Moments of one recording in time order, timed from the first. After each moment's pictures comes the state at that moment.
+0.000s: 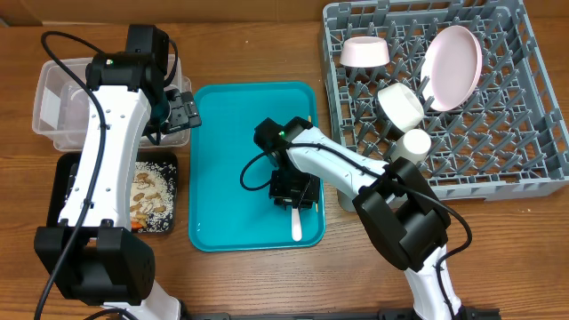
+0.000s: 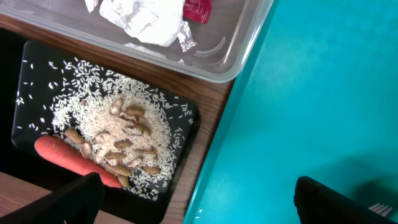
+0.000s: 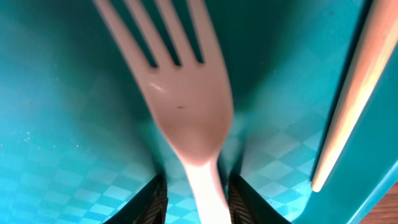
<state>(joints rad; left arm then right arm) -0.04 1.79 1.73 -1.32 -0.16 -0.39 0.73 2.19 1.60 -1.16 -0.20 0.82</state>
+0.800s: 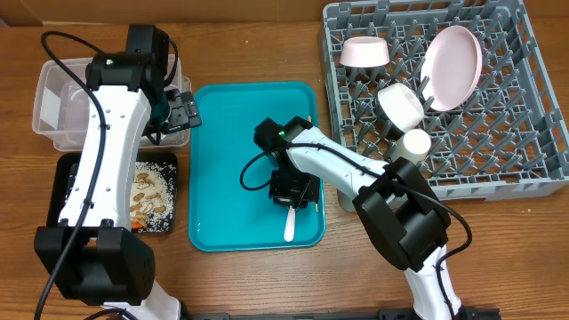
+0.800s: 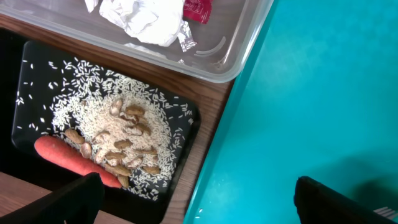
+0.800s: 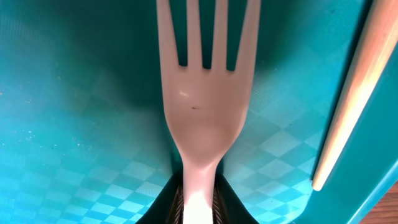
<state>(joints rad) -0.04 1.79 1.73 -1.32 -0.16 -0.39 0.73 2.19 1.60 -1.16 -0.20 0.82</state>
